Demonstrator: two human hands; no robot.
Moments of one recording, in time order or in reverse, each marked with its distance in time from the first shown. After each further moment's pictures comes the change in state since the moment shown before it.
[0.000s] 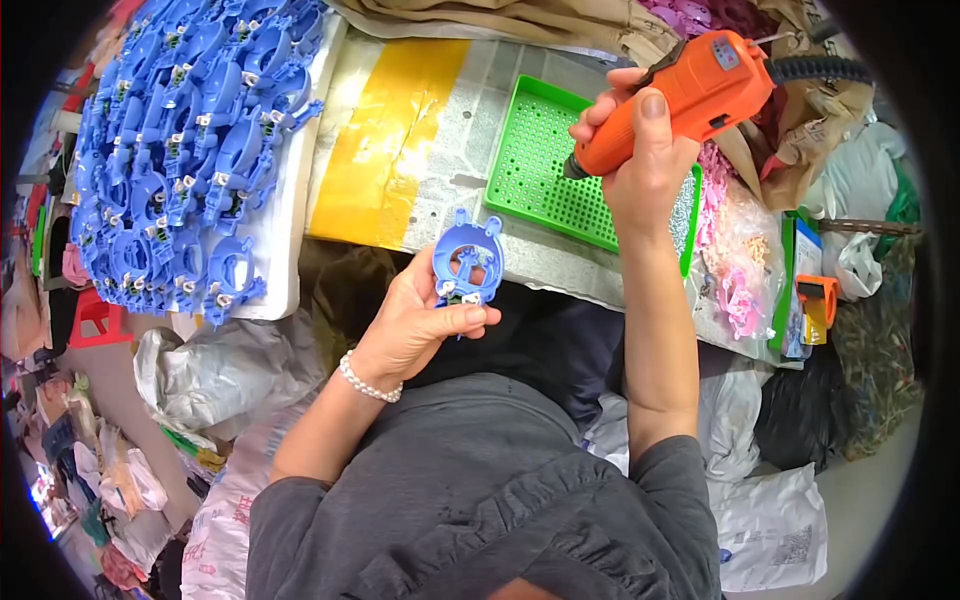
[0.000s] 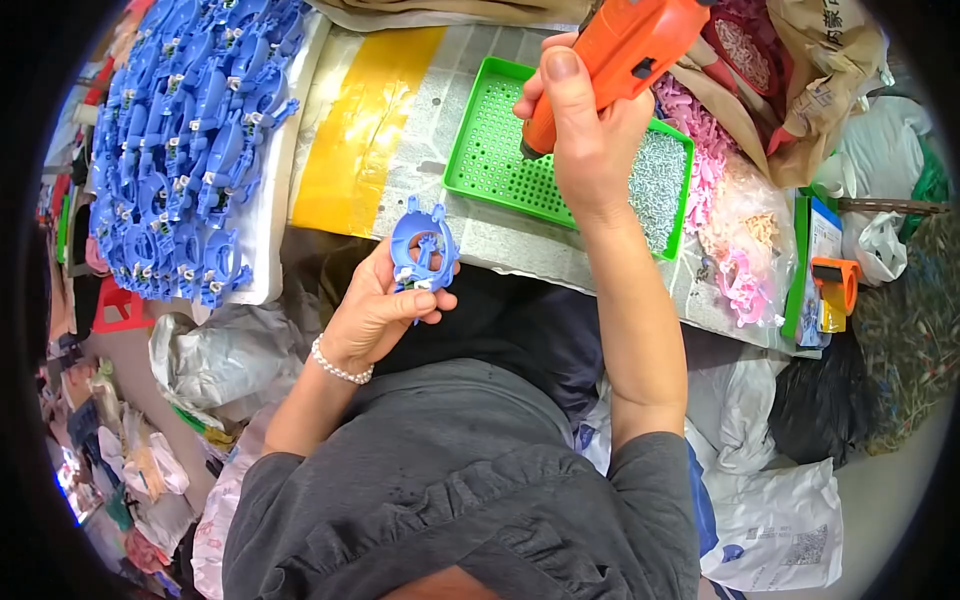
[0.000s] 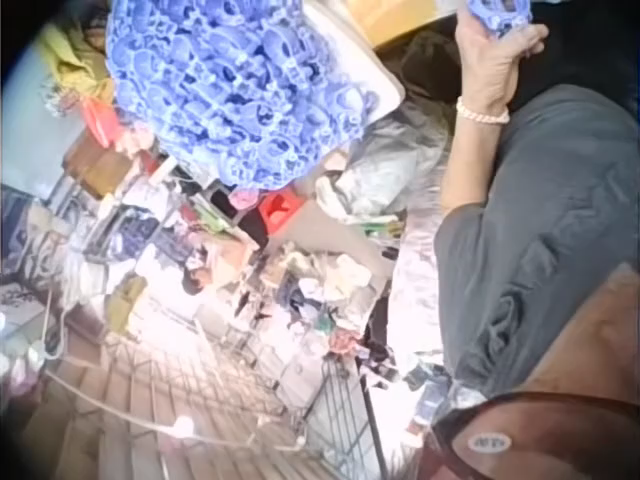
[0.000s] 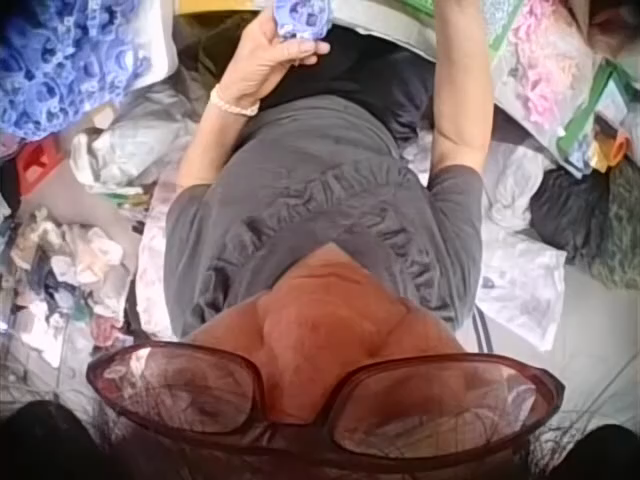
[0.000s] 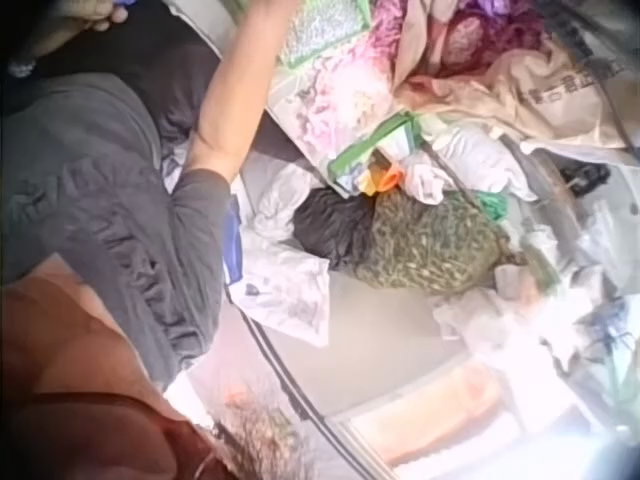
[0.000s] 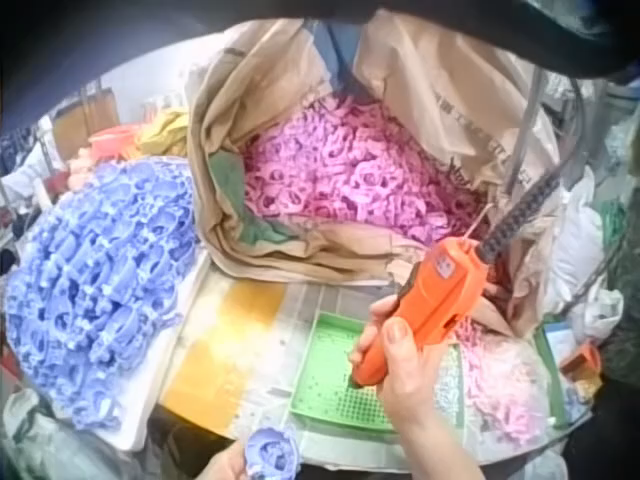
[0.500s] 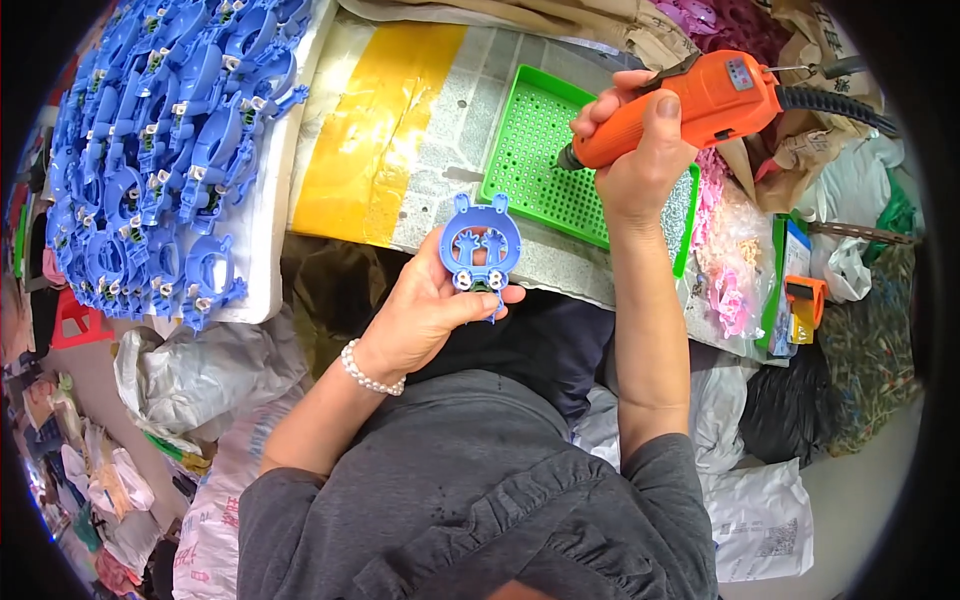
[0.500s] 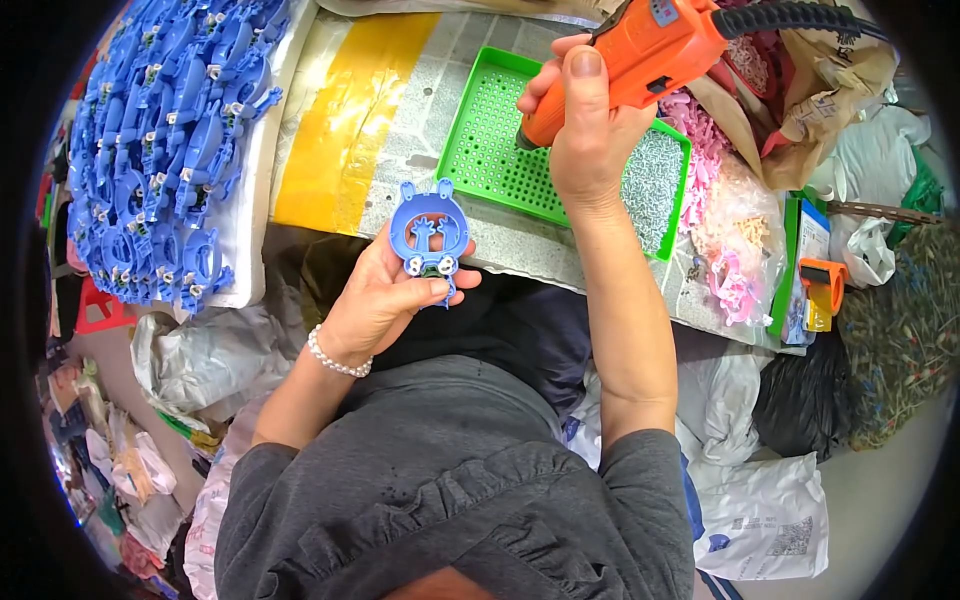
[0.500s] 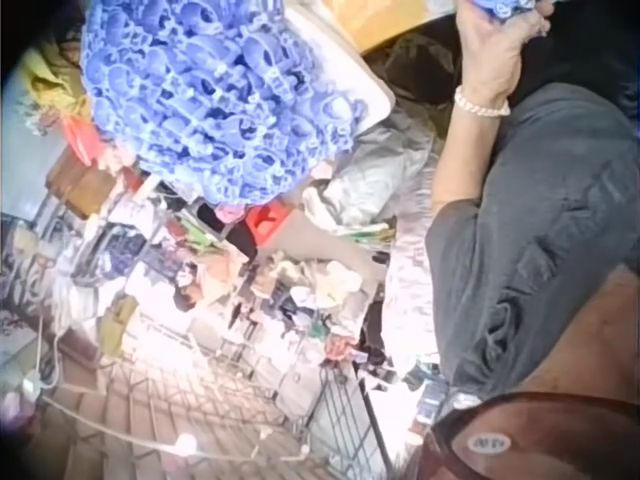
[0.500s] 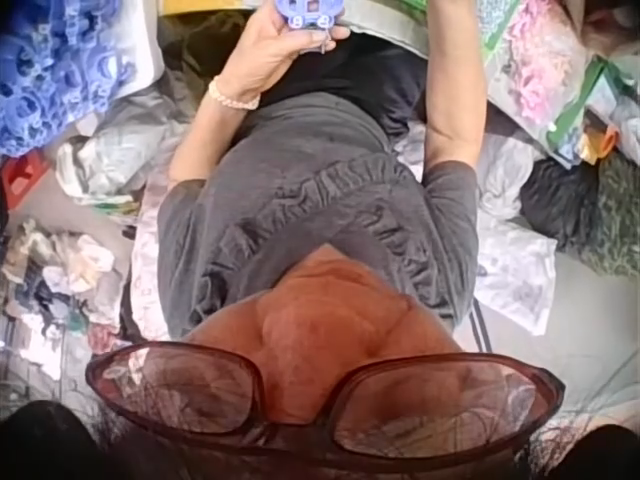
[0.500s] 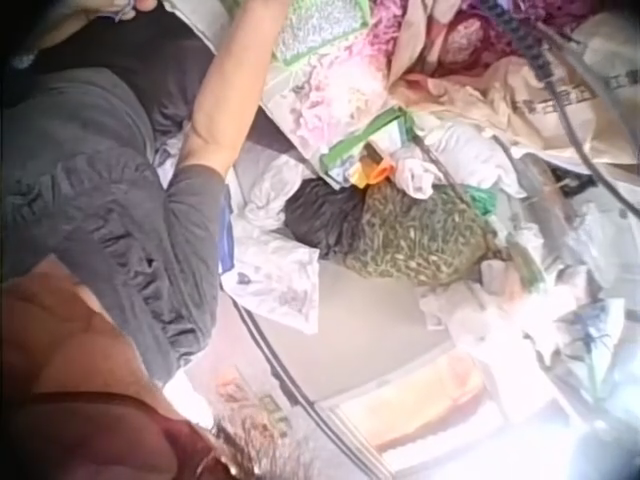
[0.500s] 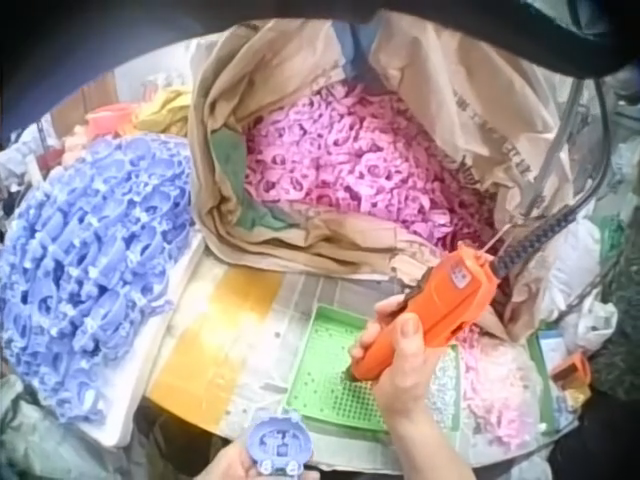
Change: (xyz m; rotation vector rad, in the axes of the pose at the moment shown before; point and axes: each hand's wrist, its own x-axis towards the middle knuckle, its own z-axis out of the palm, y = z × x) left_hand 0.016 0.000 0.011 -0.029 -0.041 0.005; right_hand 0.002 0.022 -0.001 0.037 0.082 0.011
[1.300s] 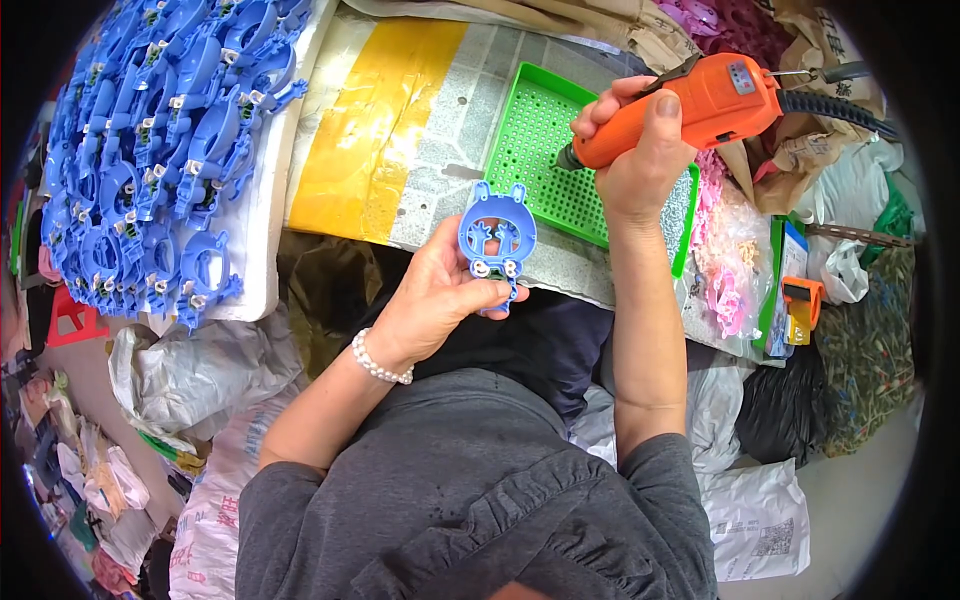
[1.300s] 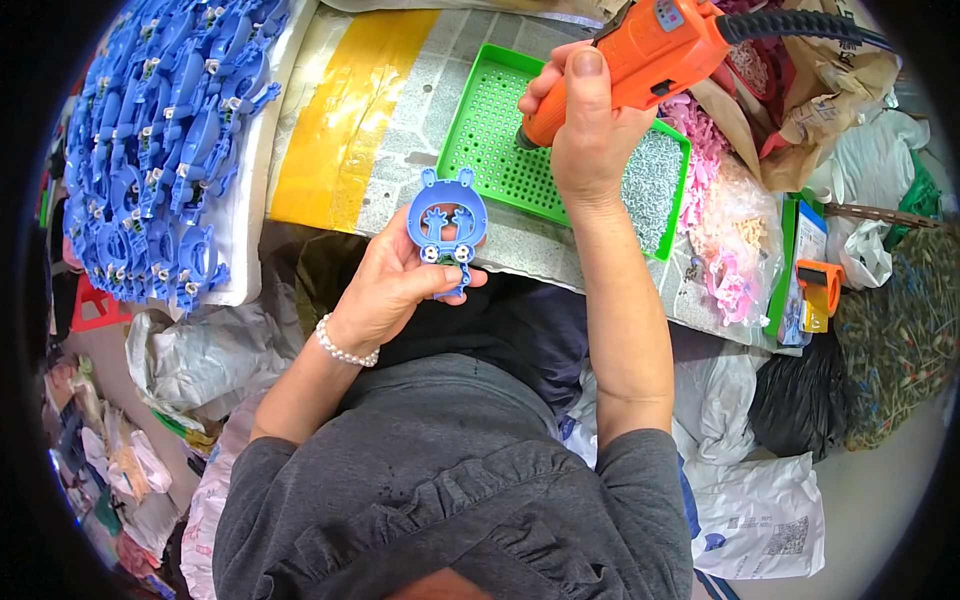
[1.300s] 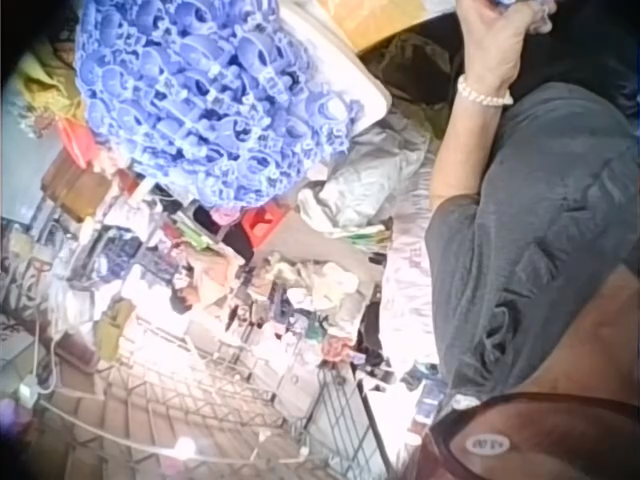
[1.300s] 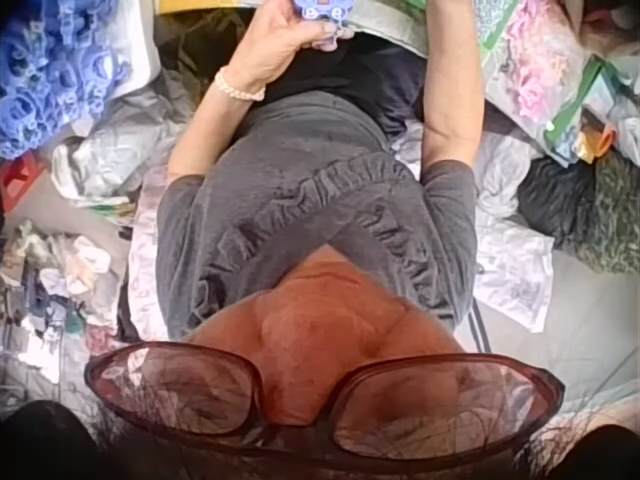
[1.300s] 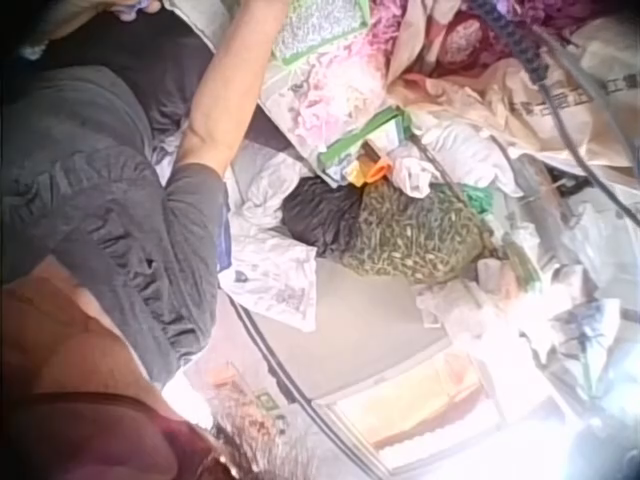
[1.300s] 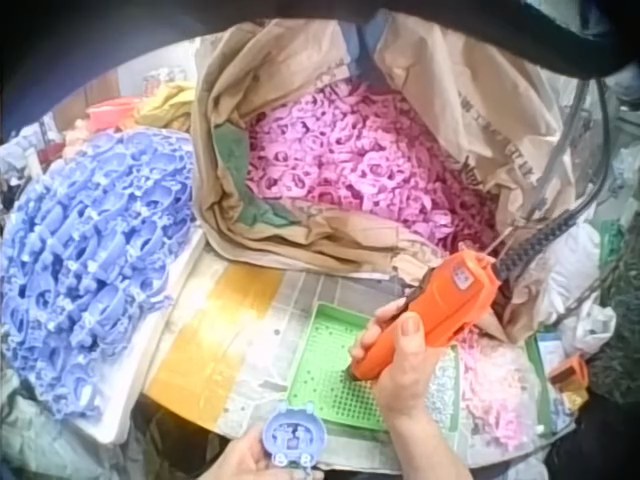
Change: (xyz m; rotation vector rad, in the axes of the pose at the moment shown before) left_hand 0.014 -0.005 -0.002 0.137 -0.005 0.018; right_hand -0.001 -0.001 -0.004 -0.117 -0.033 0.078
